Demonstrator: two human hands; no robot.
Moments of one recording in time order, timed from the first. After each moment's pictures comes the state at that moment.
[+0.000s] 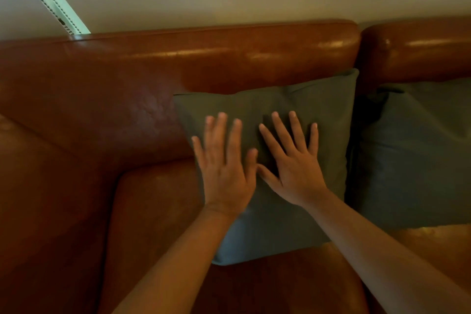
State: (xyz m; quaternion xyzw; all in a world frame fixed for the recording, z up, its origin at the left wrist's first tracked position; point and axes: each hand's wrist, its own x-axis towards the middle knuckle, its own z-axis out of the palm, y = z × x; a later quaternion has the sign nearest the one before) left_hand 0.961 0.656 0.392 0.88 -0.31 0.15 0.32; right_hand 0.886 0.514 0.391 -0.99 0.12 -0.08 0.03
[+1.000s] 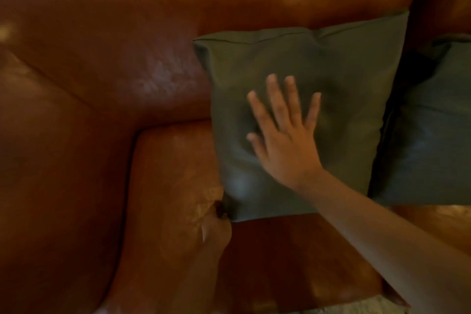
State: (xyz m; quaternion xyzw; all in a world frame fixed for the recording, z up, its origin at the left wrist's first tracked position) left_hand 0.859 0.788 0.245 0.85 0.11 -0.38 0.35; right_hand 0.895 0.584 0.382 -0.98 0.08 -0.17 0.04
